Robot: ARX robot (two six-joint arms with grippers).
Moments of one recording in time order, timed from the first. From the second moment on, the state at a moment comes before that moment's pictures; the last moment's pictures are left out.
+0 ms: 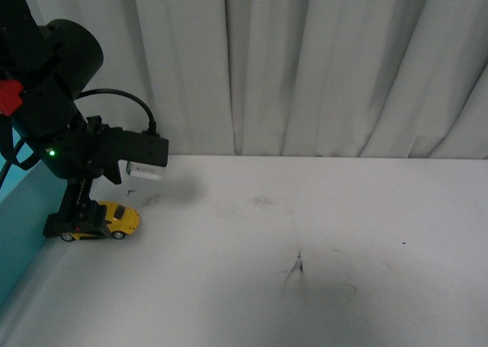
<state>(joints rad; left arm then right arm) -0.09 2.23 1.56 -0.63 0.03 1.35 0.00 0.00 0.01 0.00 0.00 0.00</state>
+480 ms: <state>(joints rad) -0.06 2.31 1.62 -0.67 -0.05 1.45 0.00 0.00 0.01 0.00 0.00 0.00</state>
